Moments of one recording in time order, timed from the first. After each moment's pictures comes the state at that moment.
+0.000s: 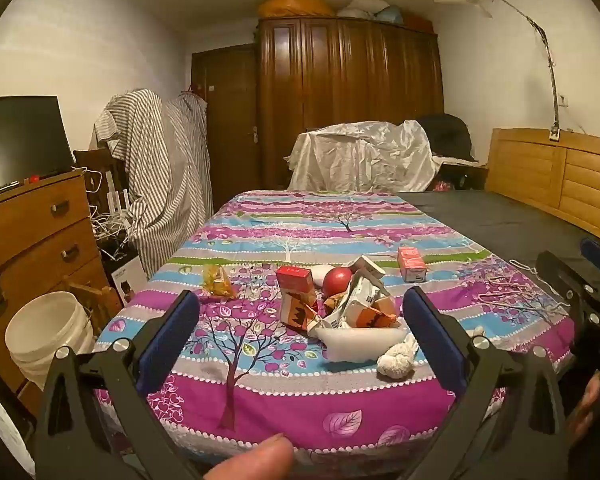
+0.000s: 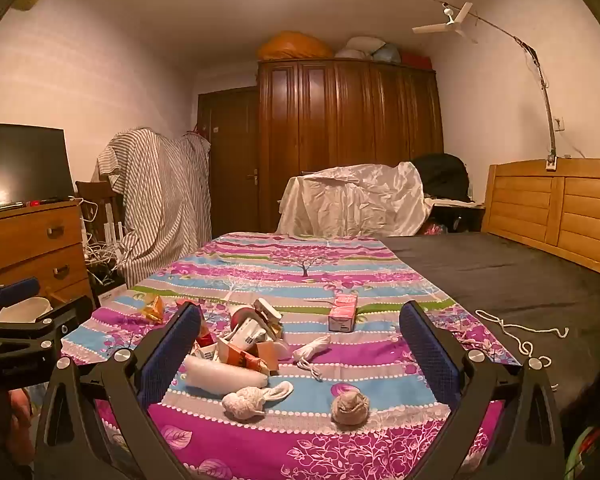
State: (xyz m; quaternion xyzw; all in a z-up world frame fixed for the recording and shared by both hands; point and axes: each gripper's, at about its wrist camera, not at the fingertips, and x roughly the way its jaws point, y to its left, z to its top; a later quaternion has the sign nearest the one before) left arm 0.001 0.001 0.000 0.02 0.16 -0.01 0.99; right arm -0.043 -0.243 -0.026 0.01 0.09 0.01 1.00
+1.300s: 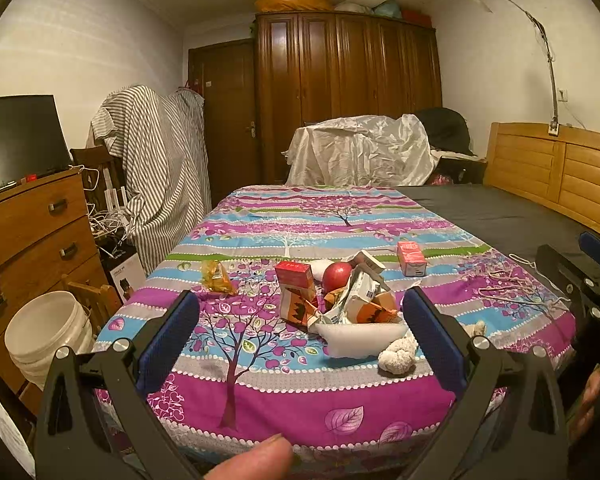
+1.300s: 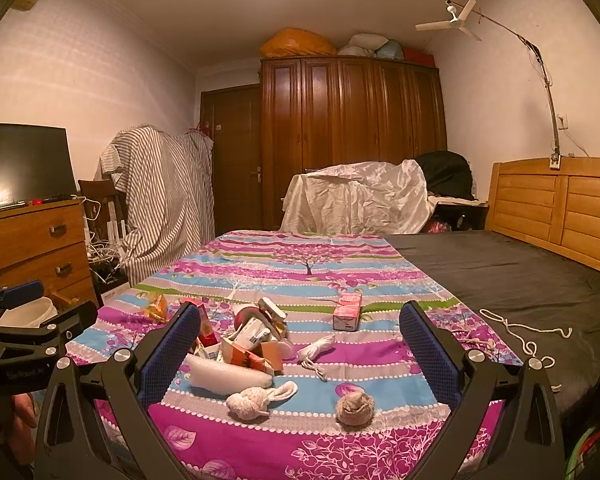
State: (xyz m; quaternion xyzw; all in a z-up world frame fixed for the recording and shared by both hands) left arm 0.003 -0.003 -0.004 0.03 0.17 -0.01 0.98; right arm -0.038 -0.235 -0.028 0.01 0.09 0.01 1.00
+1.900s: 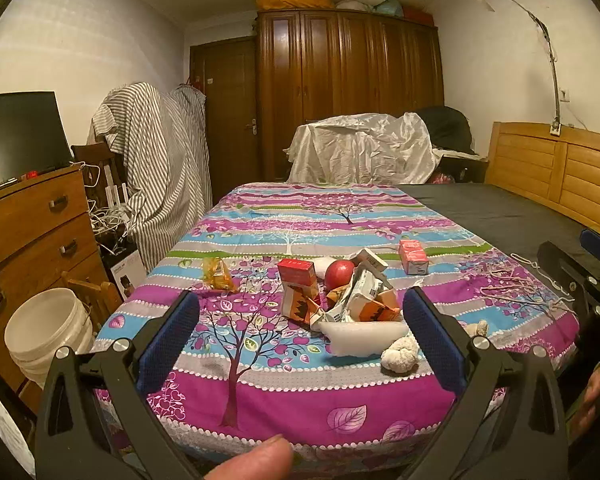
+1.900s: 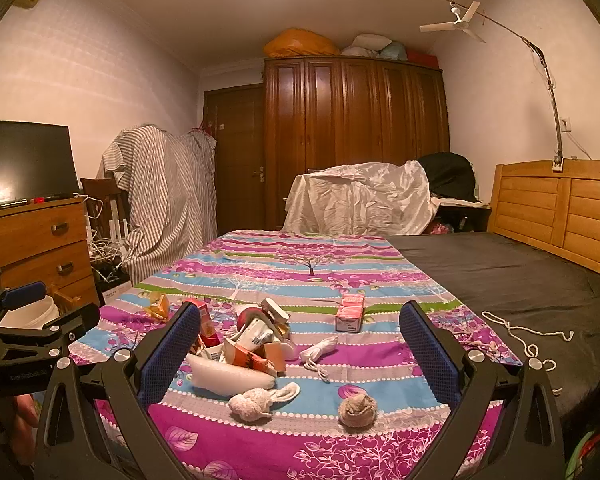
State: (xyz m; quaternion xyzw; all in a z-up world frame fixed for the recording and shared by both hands) left arm 0.004 -0.001 -0.005 0.03 0.18 -0.01 0.98; right arm -0.035 -0.234 -0.025 0.01 0.09 0.02 1.00
